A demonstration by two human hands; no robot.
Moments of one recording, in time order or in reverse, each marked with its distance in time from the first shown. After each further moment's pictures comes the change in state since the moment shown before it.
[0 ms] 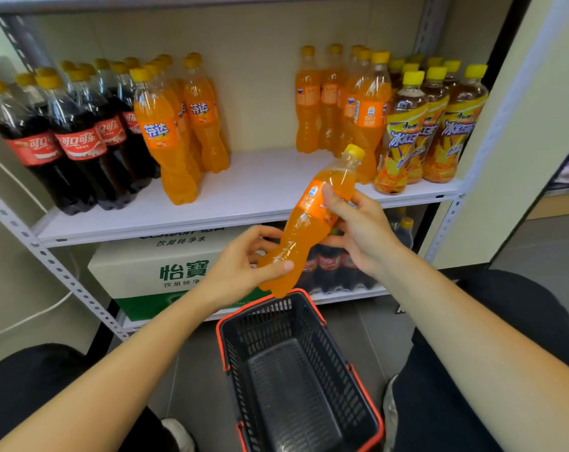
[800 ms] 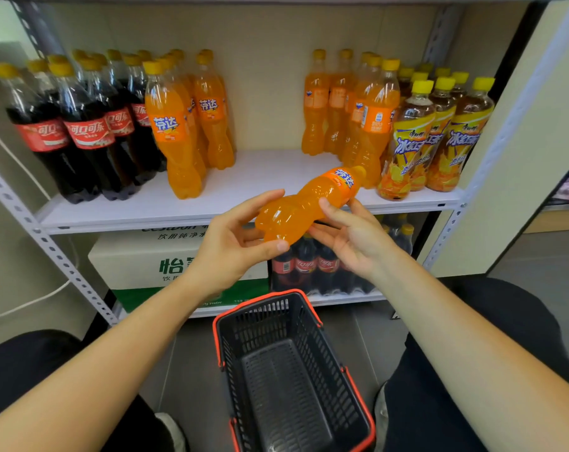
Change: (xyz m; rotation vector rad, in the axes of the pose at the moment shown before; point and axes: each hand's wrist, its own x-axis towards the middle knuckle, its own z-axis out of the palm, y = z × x) left_hand -0.006 0.028 -0.009 -0.294 0.041 0.285; right_hand 0.010 0.010 0.004 0.314 -0.091 0.116
